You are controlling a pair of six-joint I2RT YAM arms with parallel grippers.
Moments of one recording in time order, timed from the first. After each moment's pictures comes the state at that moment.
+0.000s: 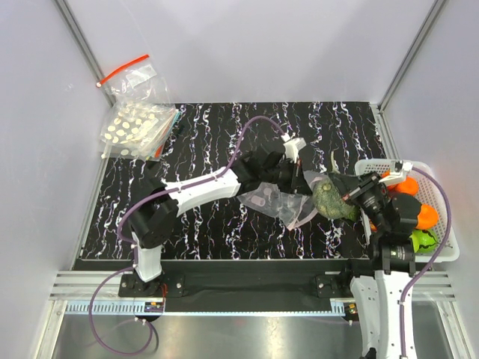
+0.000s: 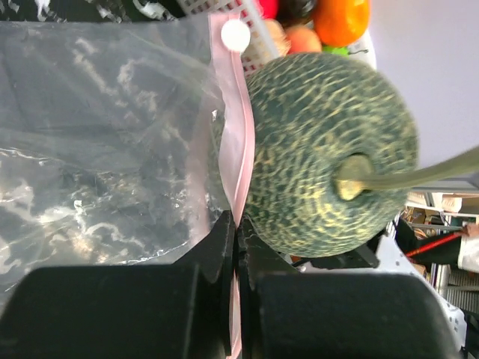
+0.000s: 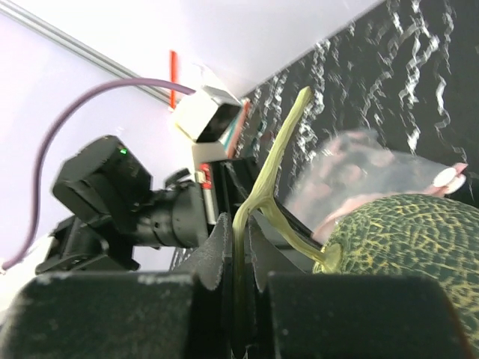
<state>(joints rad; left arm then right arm) -0.93 1.88 1.44 -0.05 0.47 -0.73 -0.12 0.40 0.58 -0.21 -0.52 0.88</state>
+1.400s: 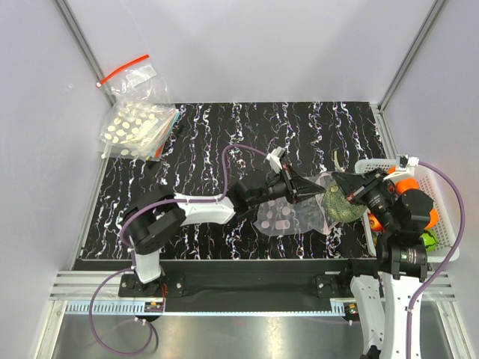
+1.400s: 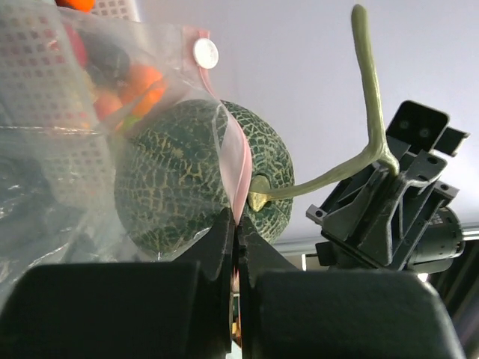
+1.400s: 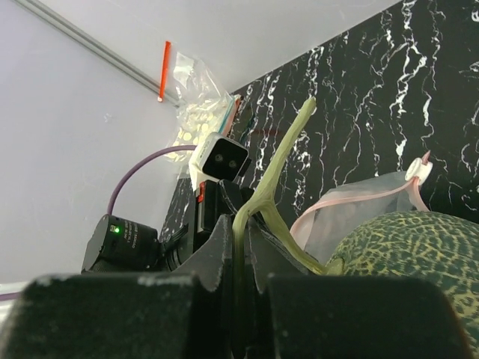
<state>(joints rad) -1.02 1.84 1.05 0.87 0.28 -1.52 -0.12 0.45 0.80 -0.41 -0.52 0.76</state>
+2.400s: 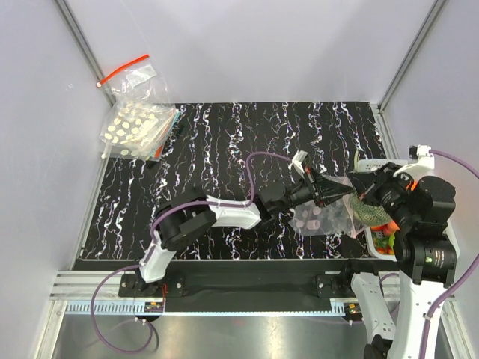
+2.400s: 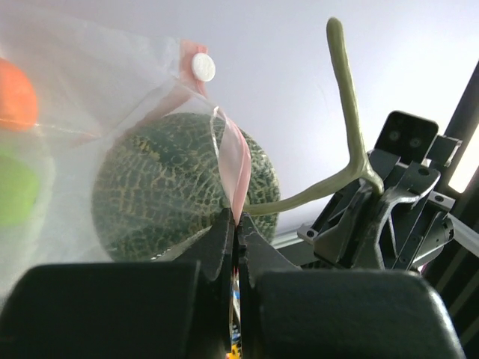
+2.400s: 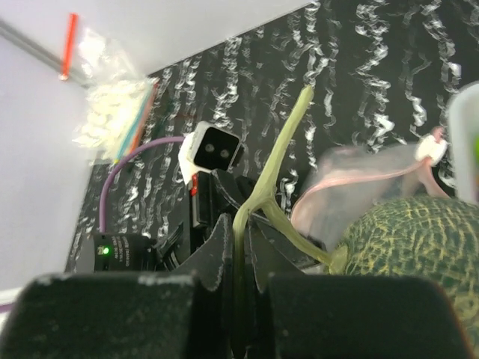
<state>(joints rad) -1.13 2.07 1.28 1.15 0.18 -1.68 -0.12 0.60 1.20 -0.85 -0.38 0.46</state>
